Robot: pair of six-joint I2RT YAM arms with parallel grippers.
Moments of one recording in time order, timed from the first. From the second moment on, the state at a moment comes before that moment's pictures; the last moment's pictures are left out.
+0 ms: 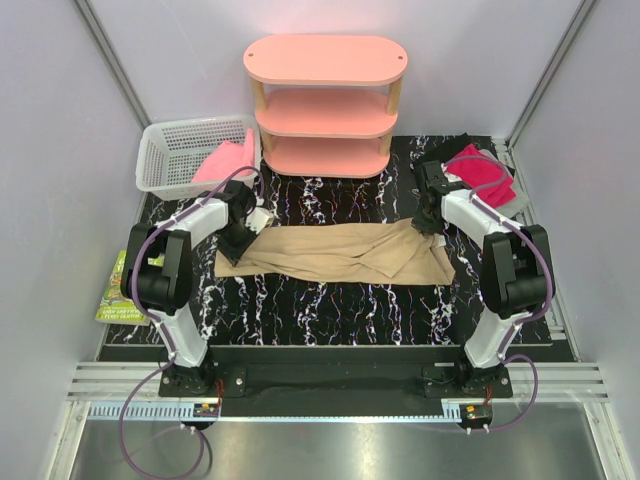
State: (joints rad) left arm -0.20 1.80 1.19 -0.83 0.01 0.45; right arm 0.22 1.79 1.27 -0.62 0.27 0.64
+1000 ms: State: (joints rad) left arm -0.15 1.50 1.15 -0.93 -0.06 0.53; right arm 0.22 1.42 1.12 -0.69 0.19 0.64
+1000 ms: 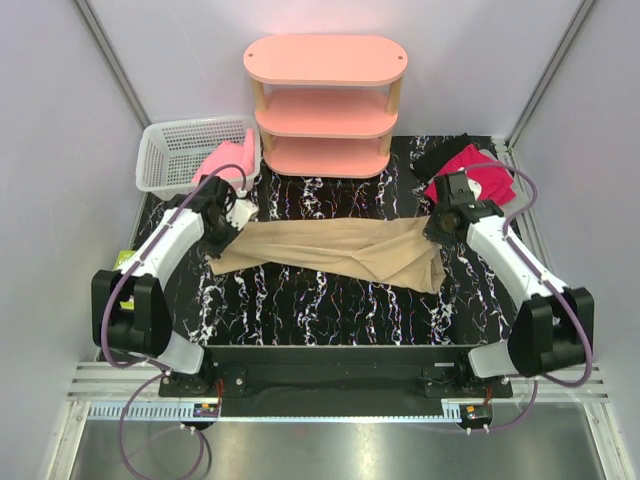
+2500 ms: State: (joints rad) left arm -0.13 1.23 0.87 -1.08 -0.07 0.75; right arm 0.22 0.76 0.79 -1.21 -0.26 0.81
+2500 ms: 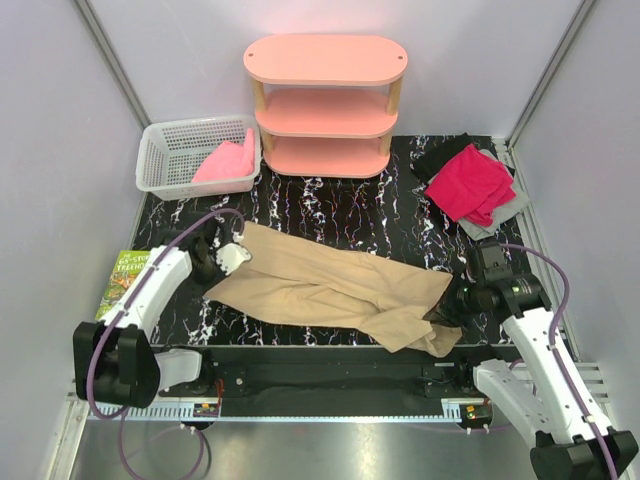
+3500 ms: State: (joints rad) left arm -0.20 1.30 0.68 -0.98 -0.10 0.79; right arm 0.22 0.77 0.80 -1.28 -0.28 0.82
